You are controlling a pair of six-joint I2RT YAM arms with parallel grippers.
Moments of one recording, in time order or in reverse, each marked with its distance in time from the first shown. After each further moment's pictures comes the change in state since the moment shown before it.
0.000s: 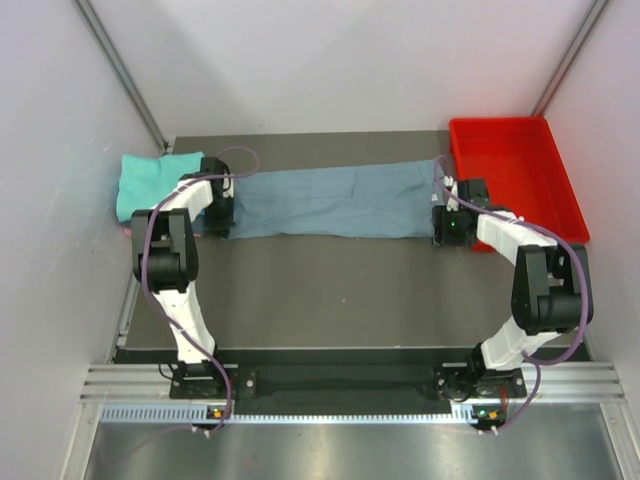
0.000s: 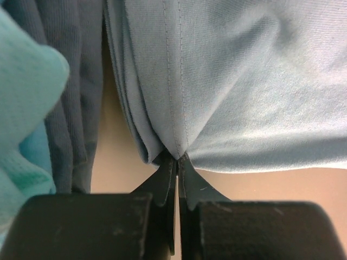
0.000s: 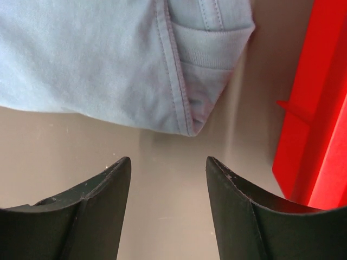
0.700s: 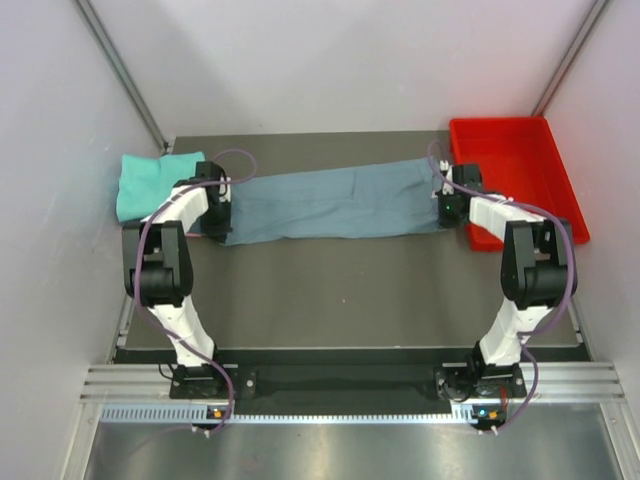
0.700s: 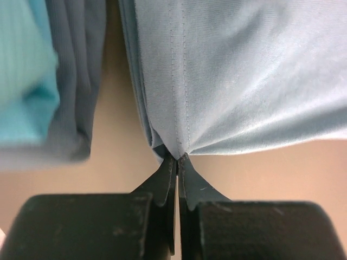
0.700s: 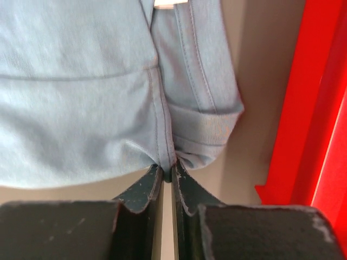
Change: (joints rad) left arm 0.000 -0.124 -0.105 -0.003 0.002 0.001; right arm 0.000 0.180 0.165 0.071 0.037 -0.020
